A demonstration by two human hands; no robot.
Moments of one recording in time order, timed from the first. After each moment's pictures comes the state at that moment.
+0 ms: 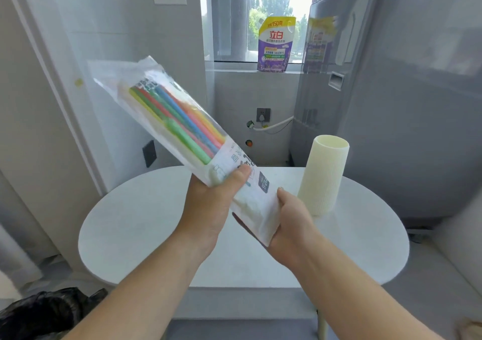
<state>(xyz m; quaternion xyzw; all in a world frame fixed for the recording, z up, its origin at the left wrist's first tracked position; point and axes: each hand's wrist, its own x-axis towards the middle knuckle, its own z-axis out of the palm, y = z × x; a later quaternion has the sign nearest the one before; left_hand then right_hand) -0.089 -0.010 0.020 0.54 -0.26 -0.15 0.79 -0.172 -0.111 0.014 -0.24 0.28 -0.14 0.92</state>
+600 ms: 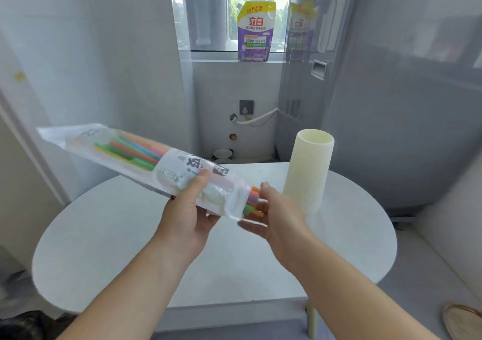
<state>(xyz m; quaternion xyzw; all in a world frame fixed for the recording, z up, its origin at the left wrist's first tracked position) -0.059 -0.045 -0.015 0.43 -0.10 -0.28 0.85 -0.162 -0.154 -0.004 -0.50 0.35 -0.19 0.77</state>
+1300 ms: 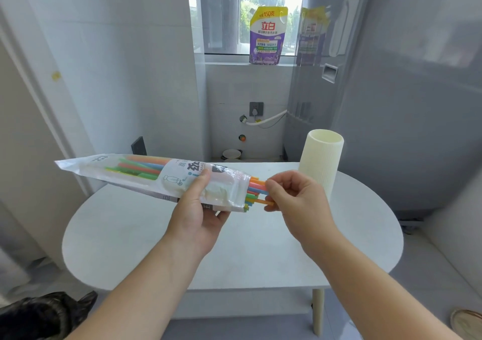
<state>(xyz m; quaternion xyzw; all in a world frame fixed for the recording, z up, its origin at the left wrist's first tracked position) -0.063 -0.027 -0.017 0.37 -0.01 -0.29 0.88 -0.184 -0.149 0.008 -0.70 0.24 -0.33 0.59</state>
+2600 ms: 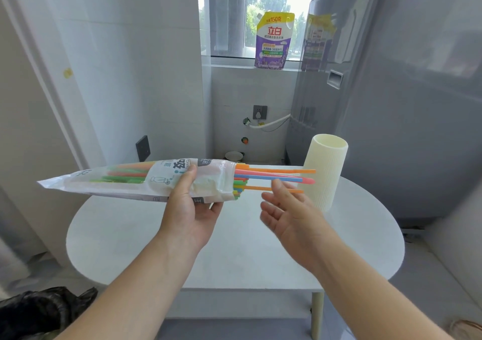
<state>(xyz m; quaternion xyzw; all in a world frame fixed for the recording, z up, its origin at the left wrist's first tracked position) -0.053 -0.017 -0.009 0.31 0.02 -0.25 0.92 -0.186 -0.138 0.001 -0.45 0.21 -0.22 0.84</state>
